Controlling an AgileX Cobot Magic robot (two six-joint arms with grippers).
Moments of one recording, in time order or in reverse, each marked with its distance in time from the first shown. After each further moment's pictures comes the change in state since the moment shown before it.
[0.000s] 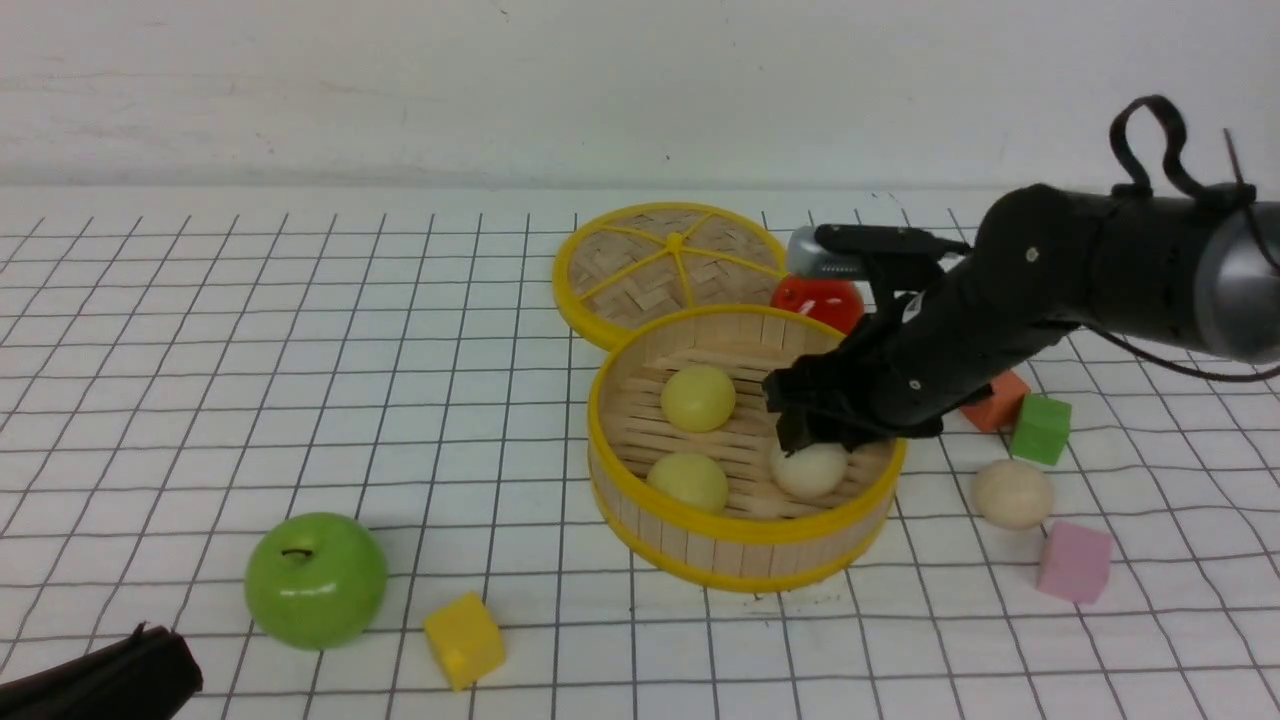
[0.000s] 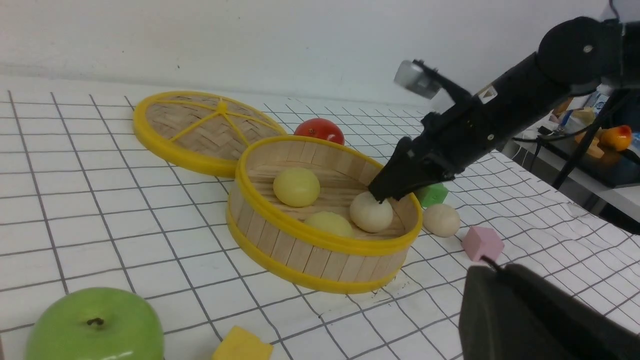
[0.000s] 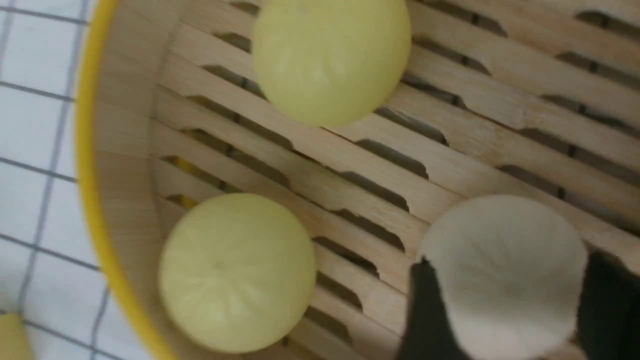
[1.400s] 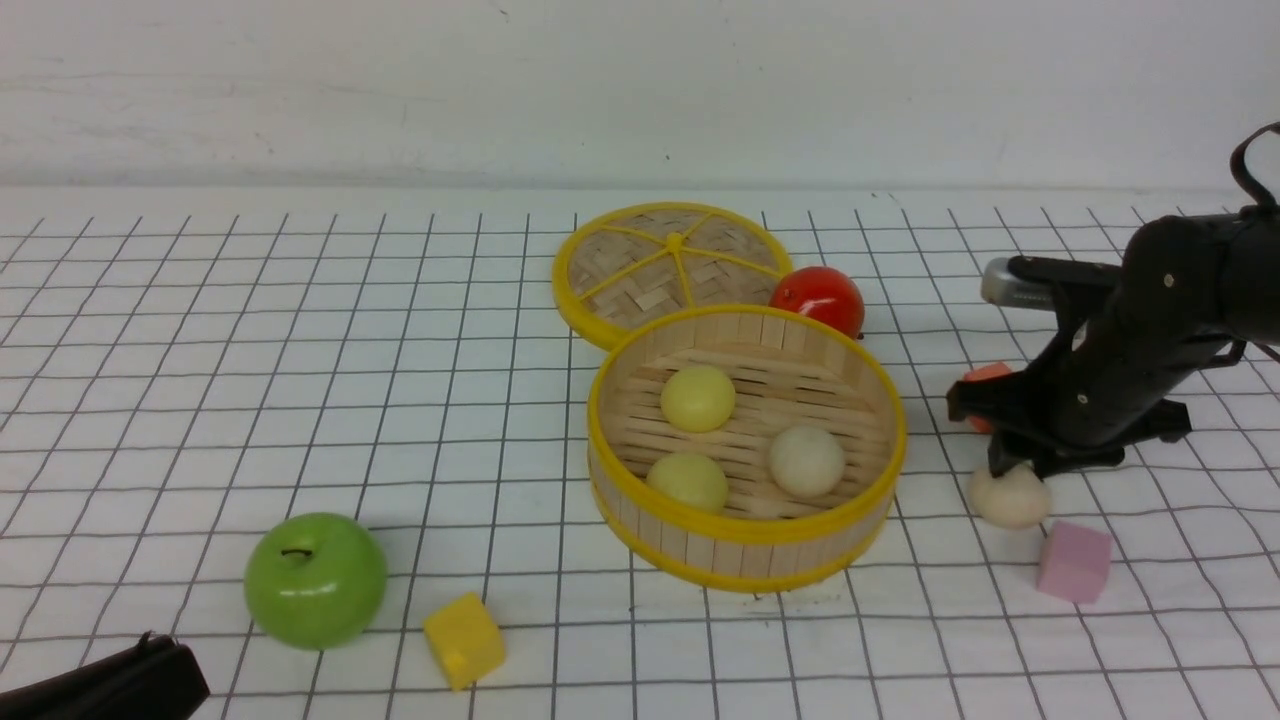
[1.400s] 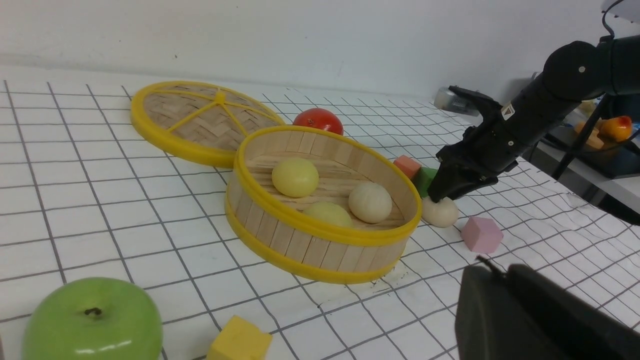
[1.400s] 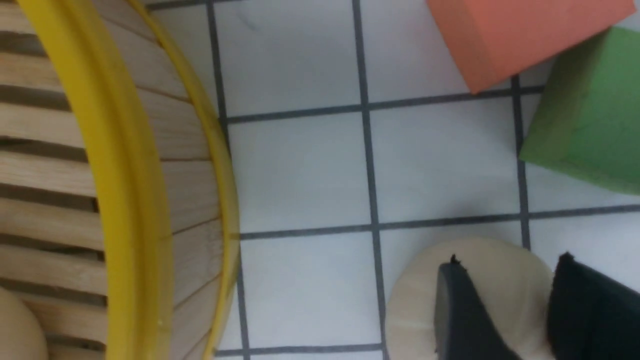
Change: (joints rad) right arm -0.243 0.073 0.052 -0.268 0.022 0.233; left arm 0.000 0.000 0.000 0.000 0.019 0.000
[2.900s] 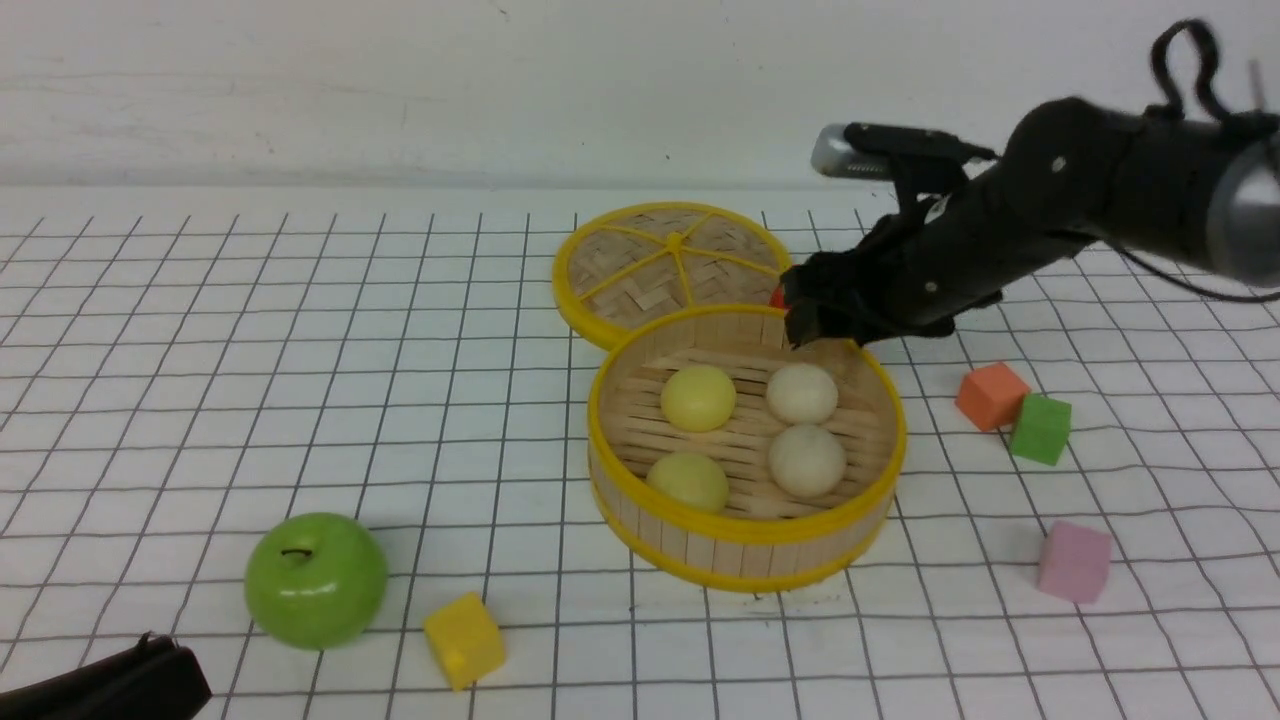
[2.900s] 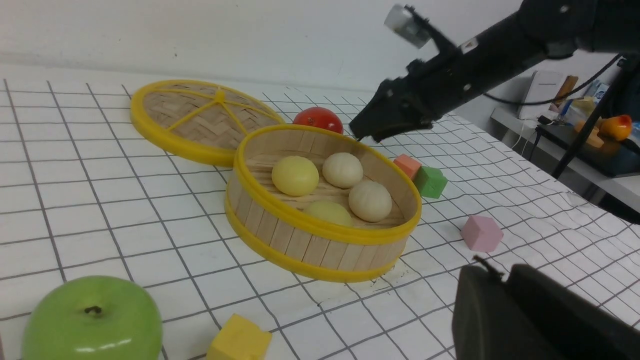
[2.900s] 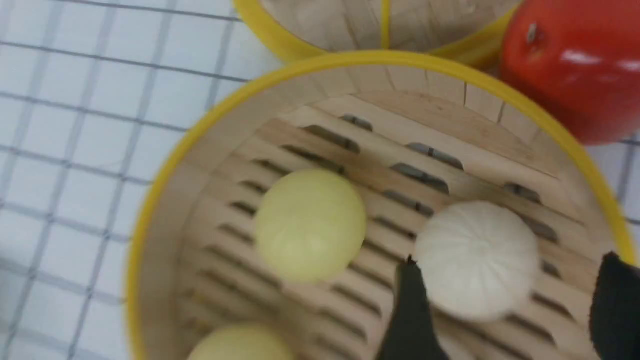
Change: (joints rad) right arm 0.172 -0.050 -0.244 0.280 0.043 -0.281; left arm 0.000 0.000 0.000 0.000 0.002 0.000
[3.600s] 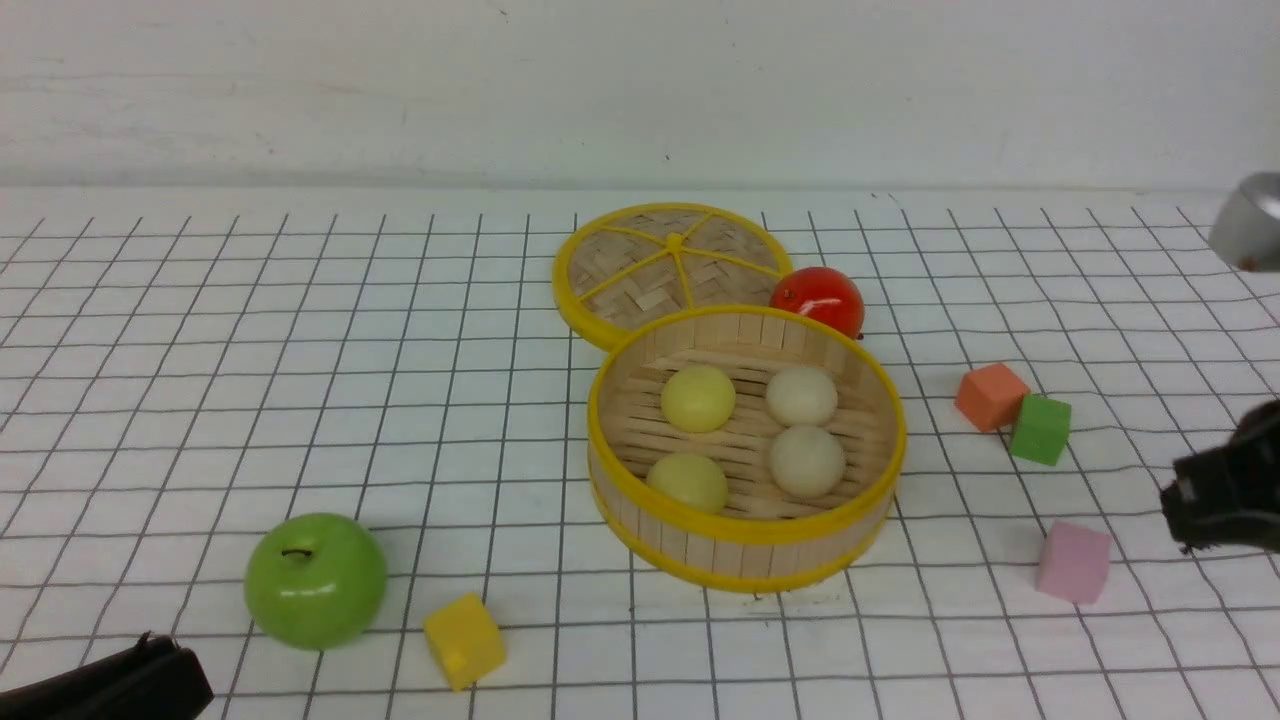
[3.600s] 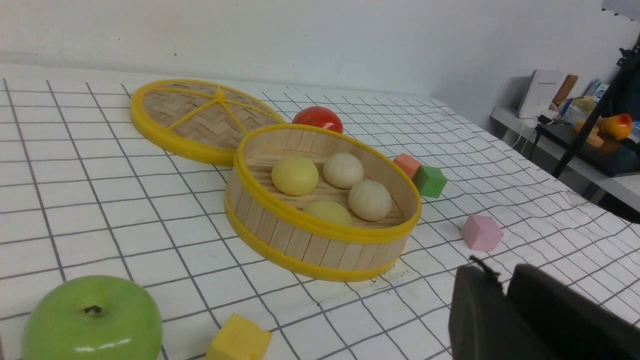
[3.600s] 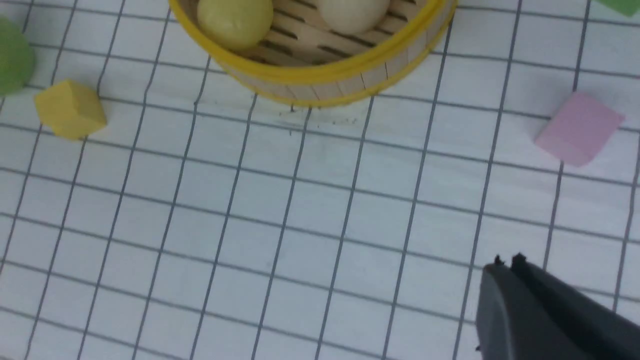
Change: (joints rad) right arm 0.000 -0.859 0.547 -0.157 0.383 0.160; left arm 0.000 0.000 0.000 0.000 0.002 0.000
